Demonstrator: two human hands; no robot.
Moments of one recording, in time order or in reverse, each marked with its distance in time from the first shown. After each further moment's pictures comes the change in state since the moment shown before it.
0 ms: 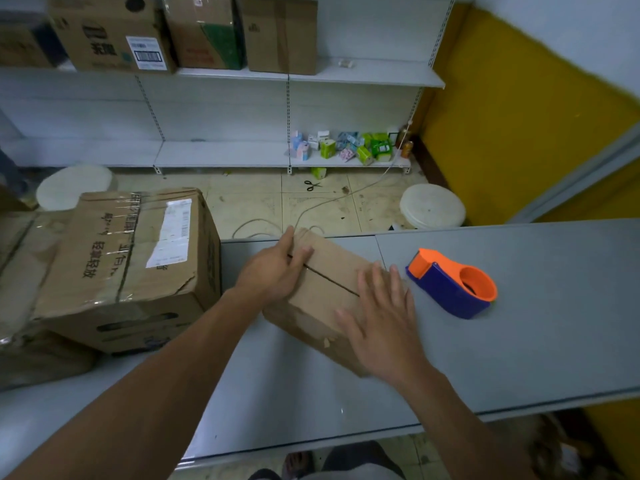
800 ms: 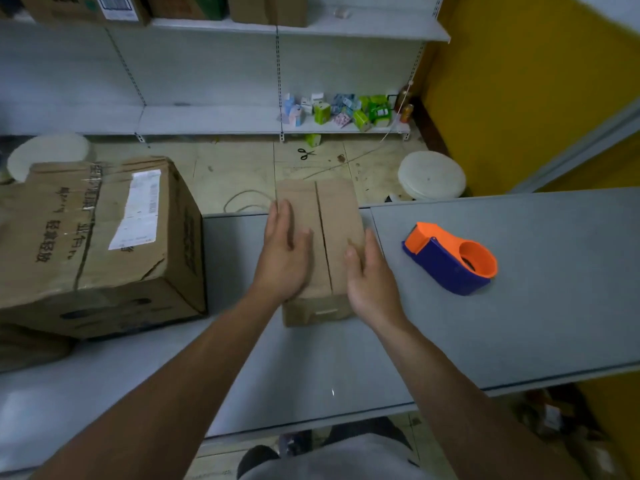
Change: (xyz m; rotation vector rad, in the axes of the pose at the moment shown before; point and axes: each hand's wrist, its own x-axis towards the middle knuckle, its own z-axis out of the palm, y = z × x) left_hand -0.009 0.027 0.041 -0.519 0.143 -0.025; right_hand 0.047 -0.002 0.004 0.734 0.098 0.283
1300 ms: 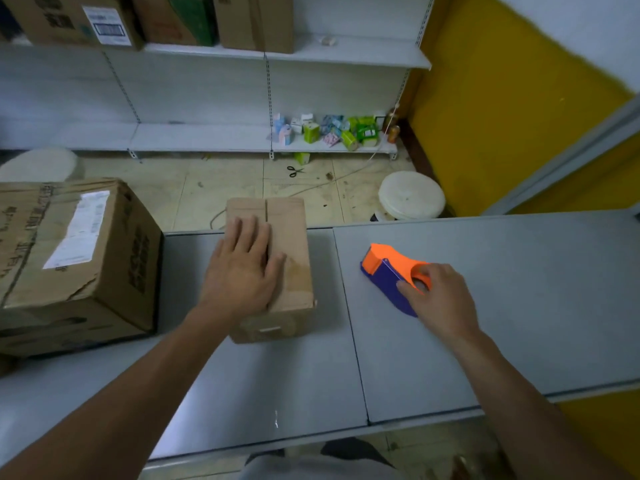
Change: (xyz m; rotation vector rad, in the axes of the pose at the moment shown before) left_hand 0.001 0.026 0.018 0.798 -0.020 0.193; right_hand 0.049 0.111 -0.157 -0.538 0.170 -0.079
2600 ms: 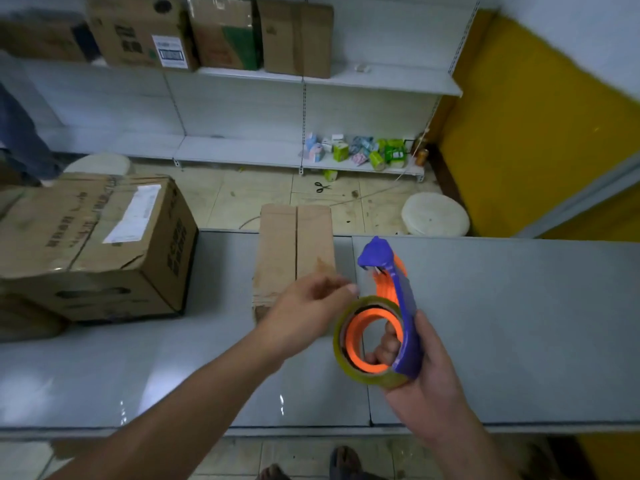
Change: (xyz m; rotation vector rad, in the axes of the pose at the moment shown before) left_hand -0.083 0.086 -0.032 -1.106 -0.178 -0.215; right_hand -0.117 -0.071 -0.021 2.024 -0.522 0.505
